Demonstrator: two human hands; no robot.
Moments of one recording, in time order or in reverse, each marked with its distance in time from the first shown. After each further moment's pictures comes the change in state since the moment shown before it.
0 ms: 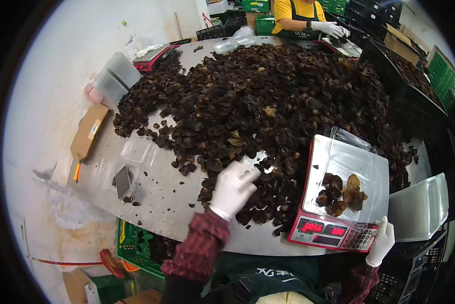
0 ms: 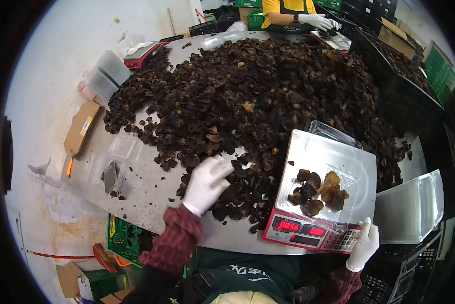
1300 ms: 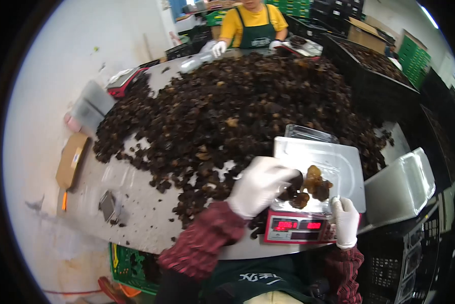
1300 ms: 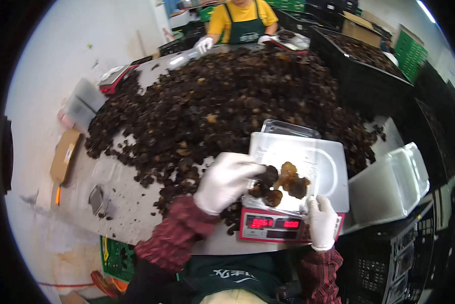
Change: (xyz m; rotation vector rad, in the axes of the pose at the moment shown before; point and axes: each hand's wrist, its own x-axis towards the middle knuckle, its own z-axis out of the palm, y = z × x) left_hand 0.074 0.123 0.012 -0.310 0.158 0.498; right_hand -0.015 -0.061 0.041 -0.028 -0.324 0.227
